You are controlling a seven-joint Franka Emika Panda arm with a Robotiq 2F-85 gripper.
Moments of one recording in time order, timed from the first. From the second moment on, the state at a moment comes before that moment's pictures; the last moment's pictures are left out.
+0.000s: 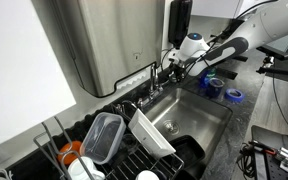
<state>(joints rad) -0.30 0.62 -0.06 -1.70 -0.21 2.69 -1.12</state>
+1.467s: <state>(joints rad) -0.33 0.69 -0.03 -1.57 -0.17 2.49 -1.27</state>
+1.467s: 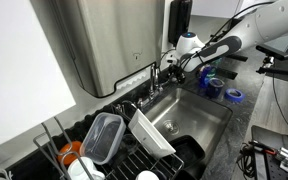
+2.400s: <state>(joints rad) -0.35 0.68 -0.01 -1.54 -0.11 2.37 -1.34</state>
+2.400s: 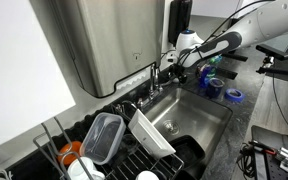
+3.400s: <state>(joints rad) -0.34 0.68 0.00 -1.55 -0.09 2.30 -1.38</state>
